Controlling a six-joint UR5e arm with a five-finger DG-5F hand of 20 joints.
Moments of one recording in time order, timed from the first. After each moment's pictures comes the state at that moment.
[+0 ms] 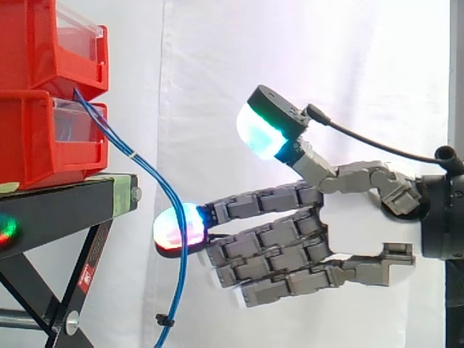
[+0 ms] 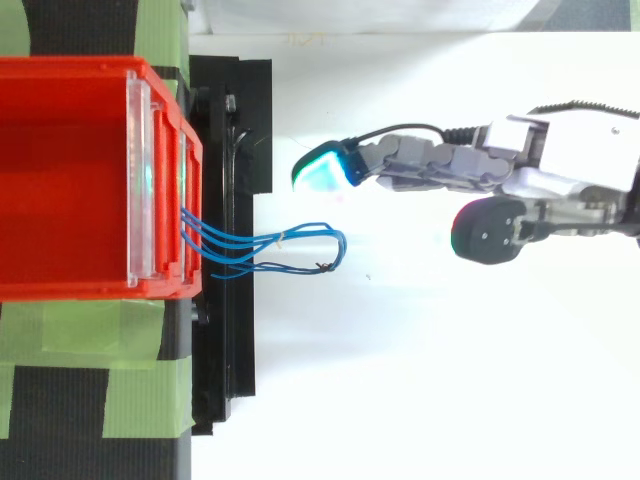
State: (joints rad) arm 0.21 -1.97 -1.95 -2.38 -1.17 -0.13
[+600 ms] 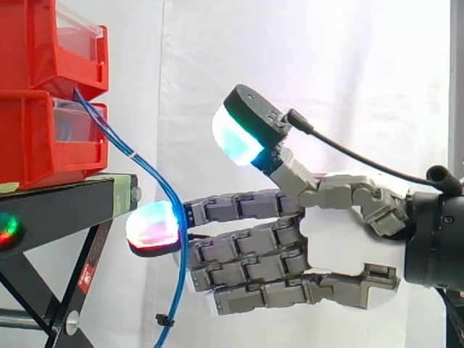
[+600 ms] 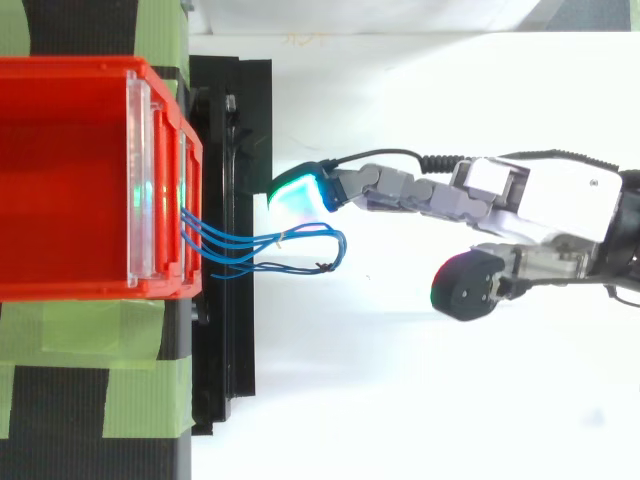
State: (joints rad) arm 0.30 -2.03 -1.95 -2.23 -1.03 -0.19
